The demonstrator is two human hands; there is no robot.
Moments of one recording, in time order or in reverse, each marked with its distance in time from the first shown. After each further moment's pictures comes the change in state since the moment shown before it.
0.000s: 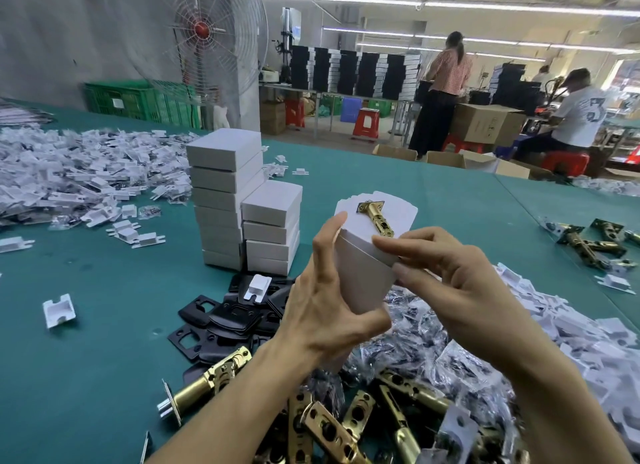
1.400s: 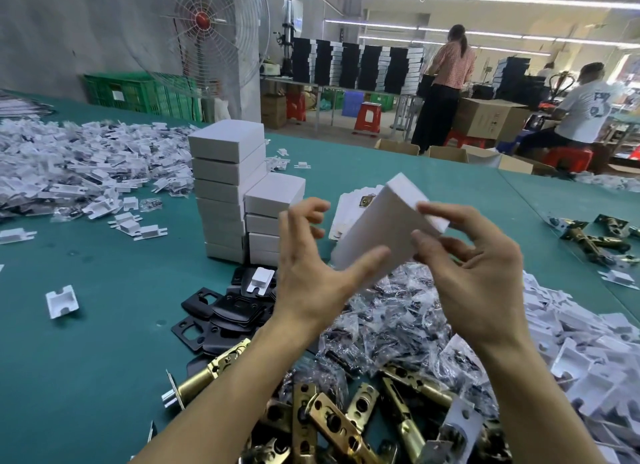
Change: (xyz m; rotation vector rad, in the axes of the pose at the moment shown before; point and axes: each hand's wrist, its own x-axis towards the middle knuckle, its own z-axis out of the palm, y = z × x) left_hand 0.014 0.002 -0.010 -0.050 0.227 -0.083; right_hand 0.004 0.014 0.013 0.014 0.413 -0.124
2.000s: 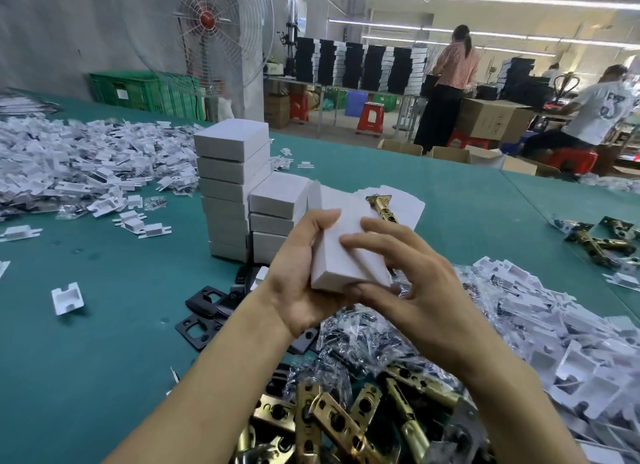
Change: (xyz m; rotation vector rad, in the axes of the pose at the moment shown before) left_hand 0.020 0.016 -0.023 -1.190 -0.503 -0.875; right_hand -0.010 -0.003 0.016 -0.237 -0.502 -0.100
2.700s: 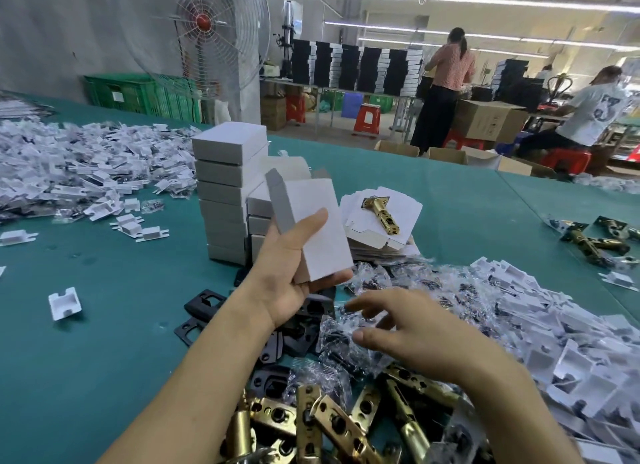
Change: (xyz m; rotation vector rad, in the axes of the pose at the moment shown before) left_hand 0.007 0.009 -0.022 0.176 0.313 0.302; right_hand -0.004 0.018 0.008 -0.217 -0.439 0.314
